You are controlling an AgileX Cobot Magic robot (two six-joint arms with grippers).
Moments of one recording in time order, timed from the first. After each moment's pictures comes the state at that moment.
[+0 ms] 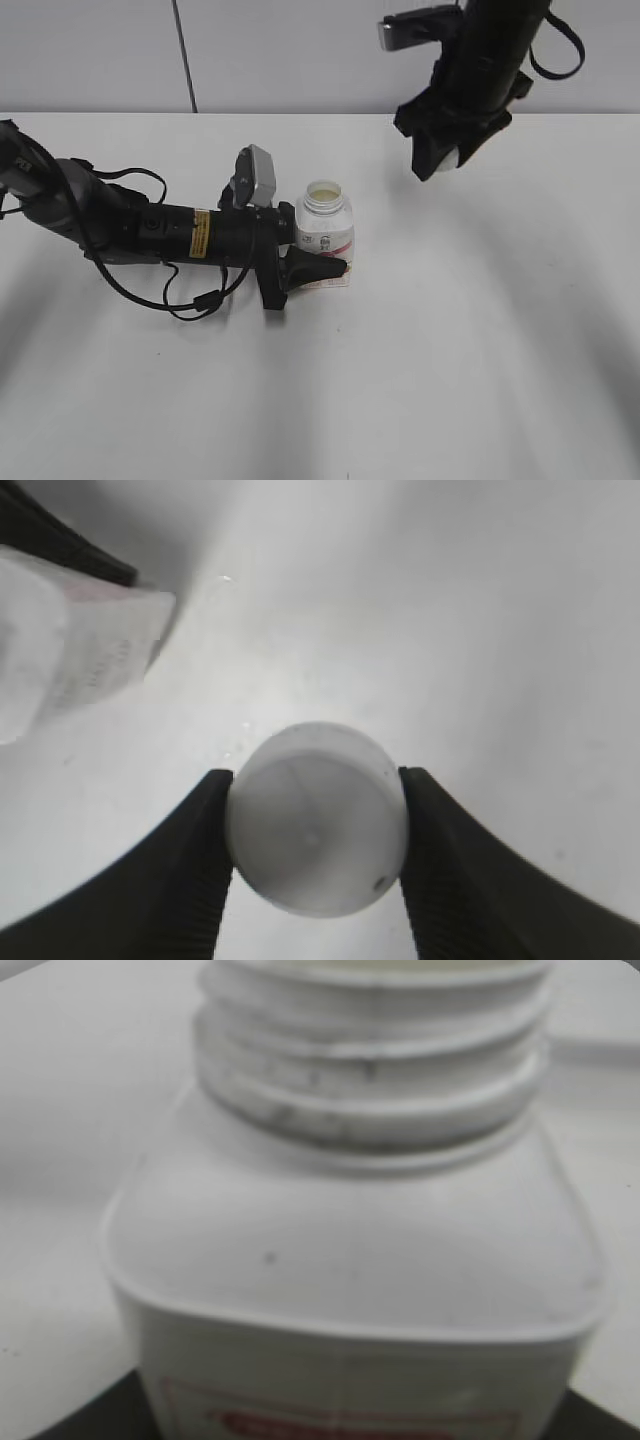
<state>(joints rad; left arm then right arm) -0.31 2.40 -1.26 1.39 -1.07 -0.55 0.38 2.08 -1.81 0.13 1.21 -0.27</state>
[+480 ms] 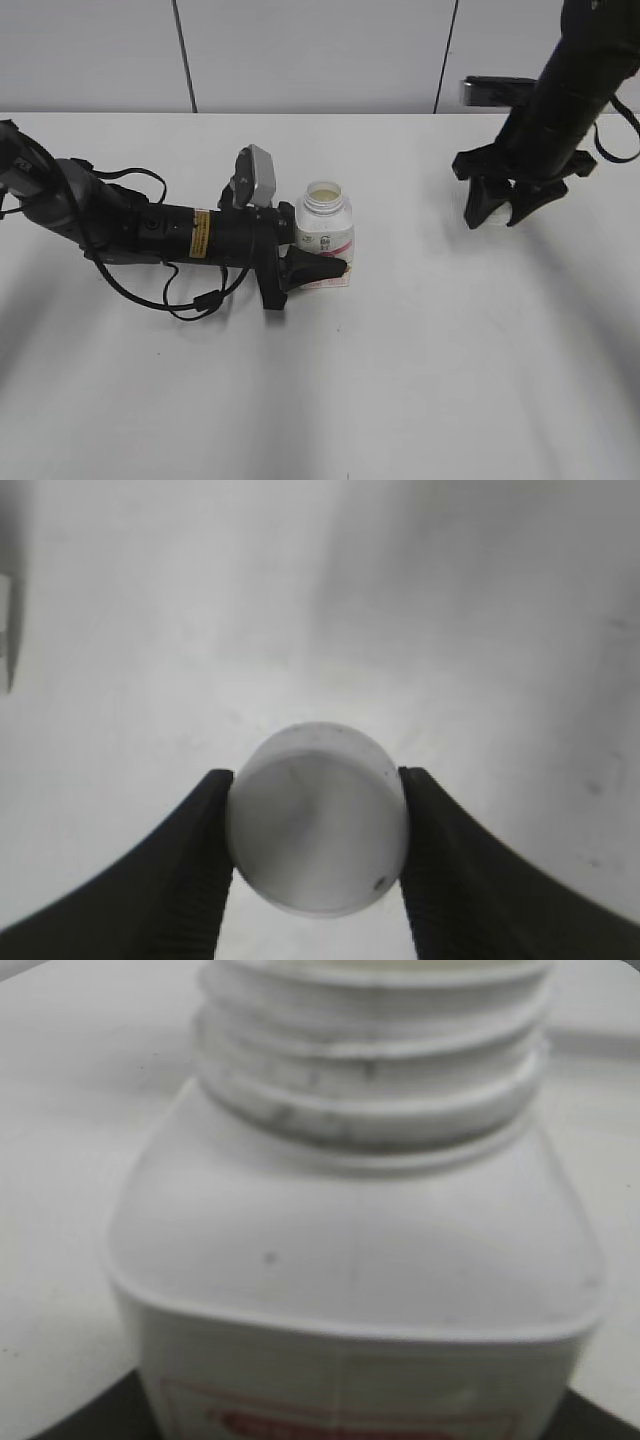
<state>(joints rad) -0.31 2.40 -1.26 1.39 -1.07 -0.55 0.20 2.04 -1.49 0.25 0.99 -0.21</state>
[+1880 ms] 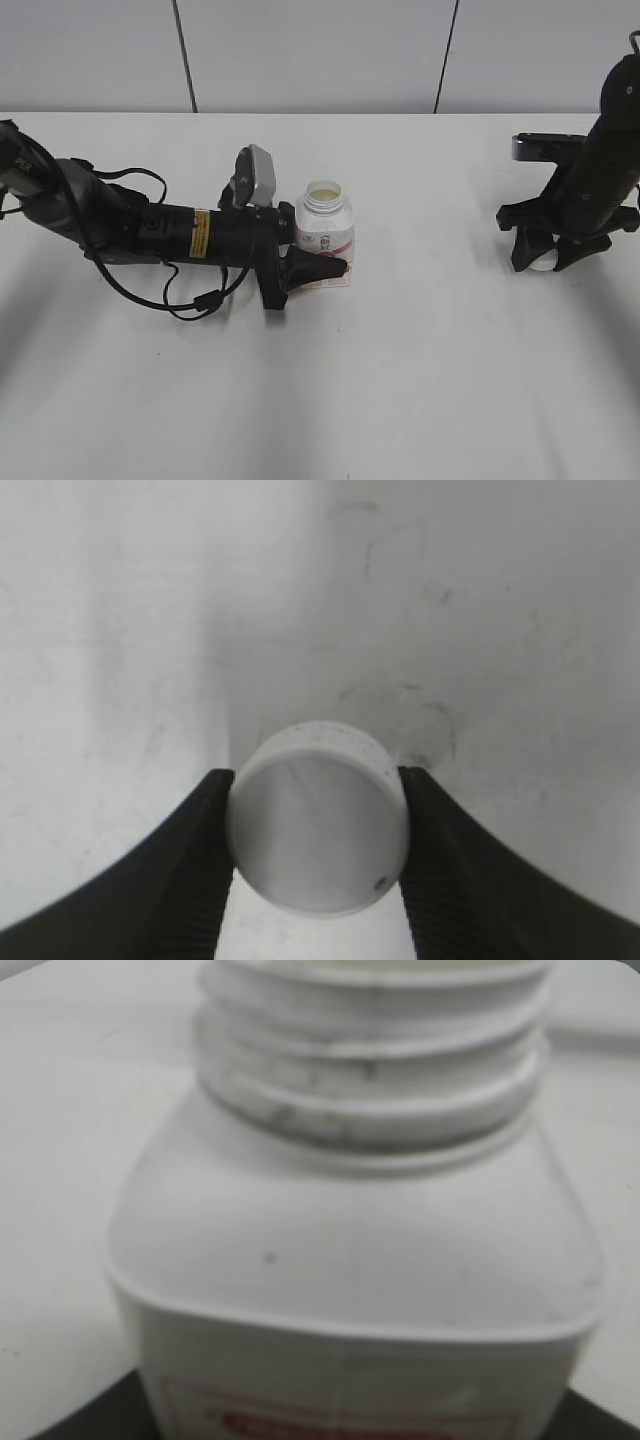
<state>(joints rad) -0.31 2.40 -1.26 1.39 -1.07 -0.55 0.08 2.06 -1.26 0.17 0.74 -0.14</state>
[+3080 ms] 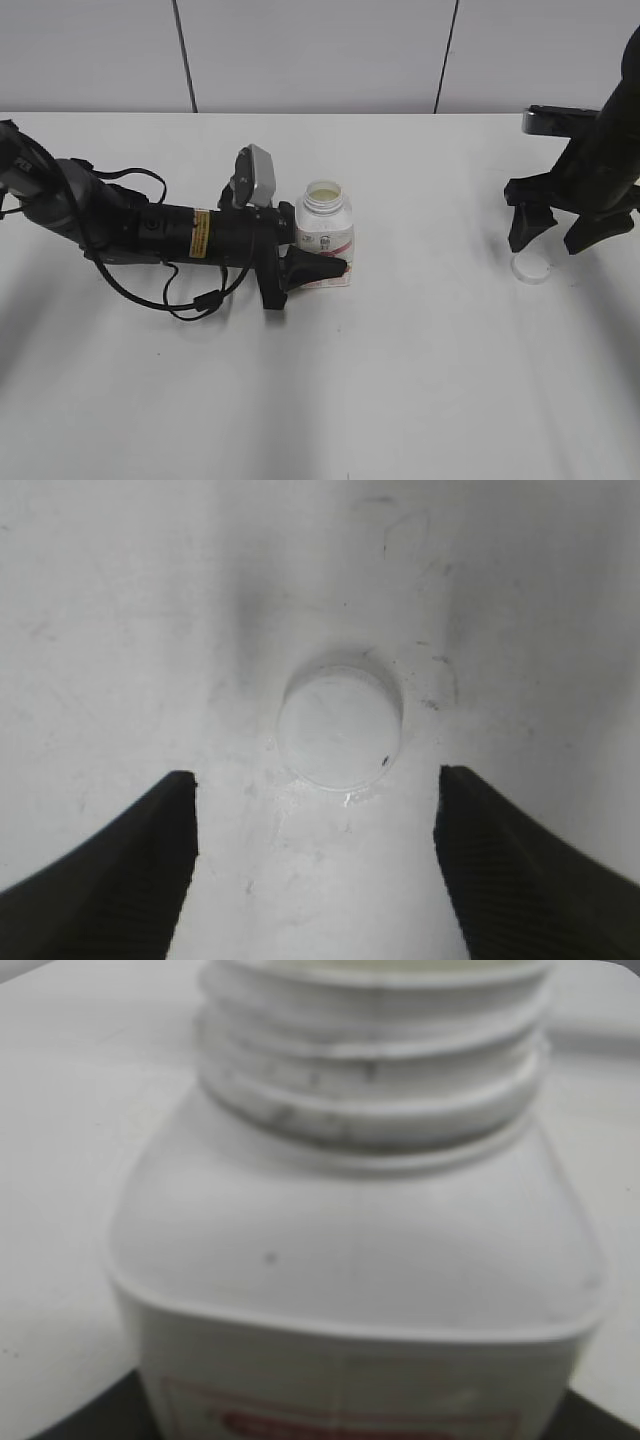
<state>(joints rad) -0.31 2.40 -1.26 1.39 -1.08 -0.55 0.08 1.99 -1.28 0.20 0.83 -0.12</state>
